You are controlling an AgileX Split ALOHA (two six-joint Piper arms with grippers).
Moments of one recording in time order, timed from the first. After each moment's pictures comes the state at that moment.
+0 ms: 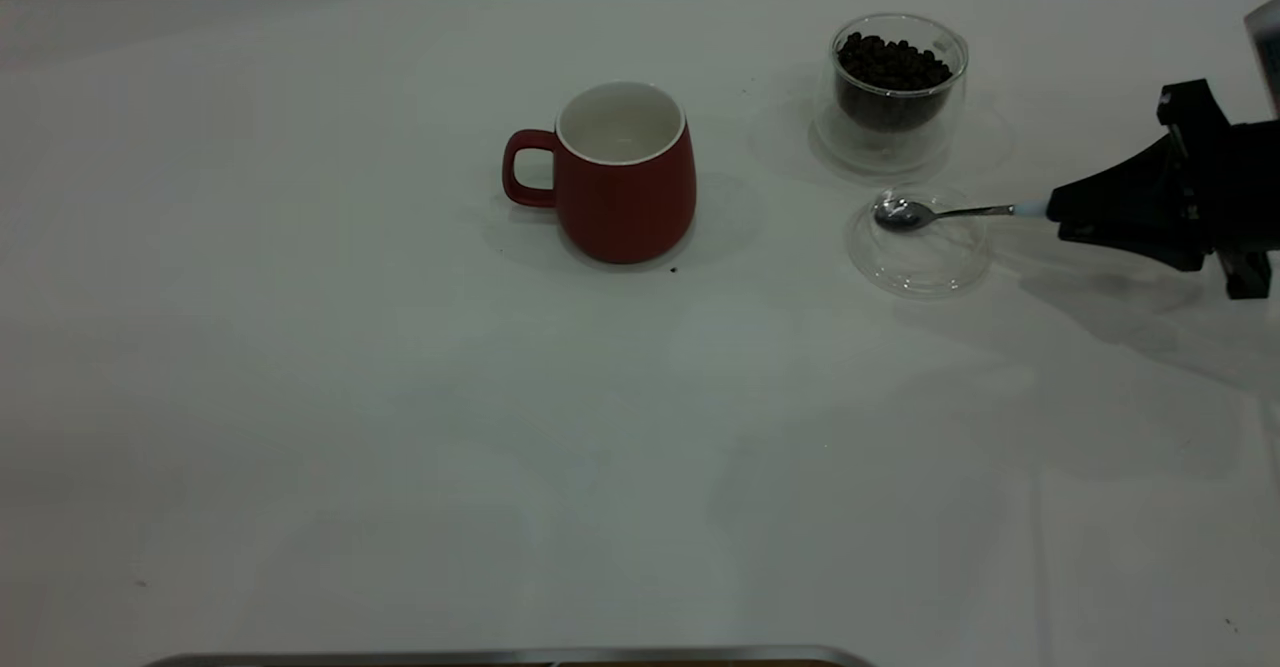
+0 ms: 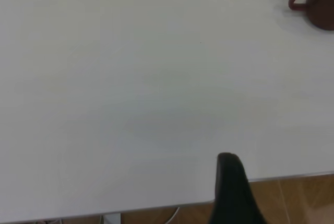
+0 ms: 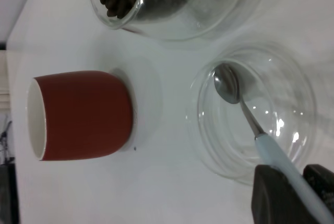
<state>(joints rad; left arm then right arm) 0.03 -0.02 -0.49 -0.08 1.13 0.10 -0.26 2.43 -0.93 1.76 0.89 -1.60</state>
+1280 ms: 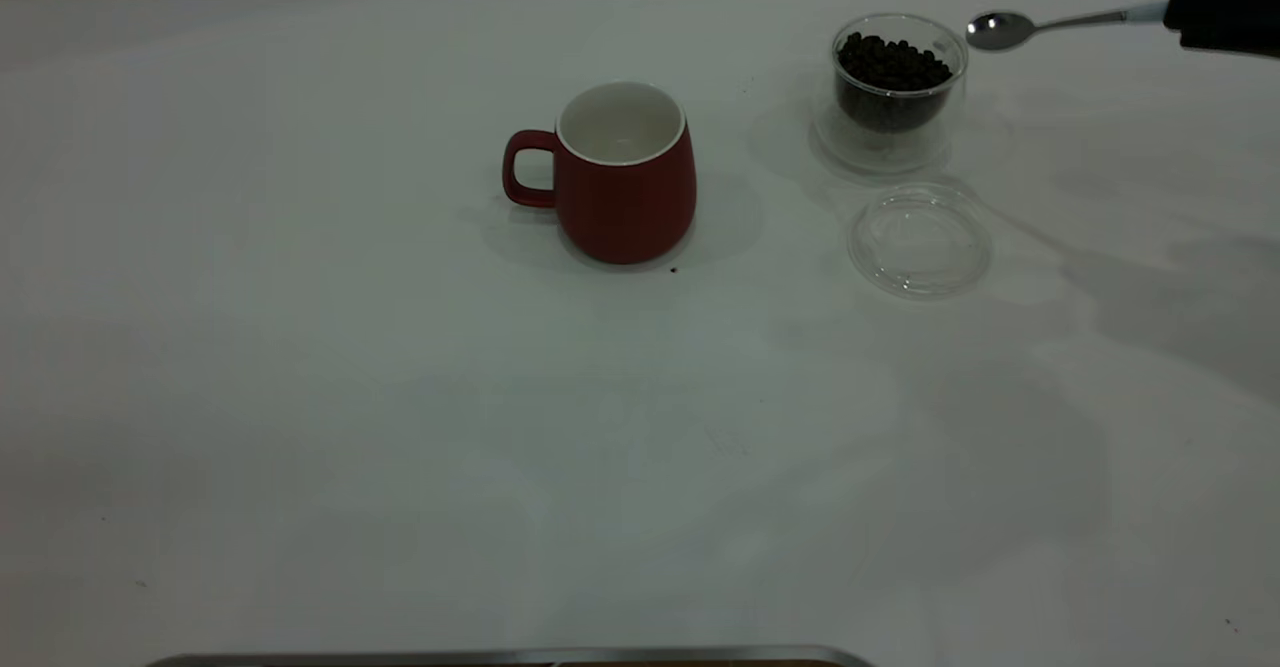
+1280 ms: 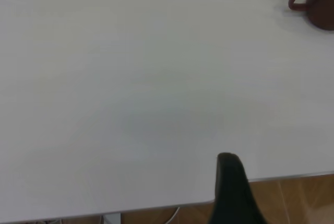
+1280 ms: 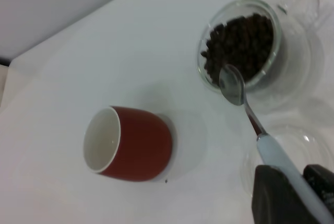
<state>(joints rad) 0.03 -0.02 -0.49 -0.08 1.13 0.10 -0.26 1.95 -0.74 1.77 0.80 -1.66</state>
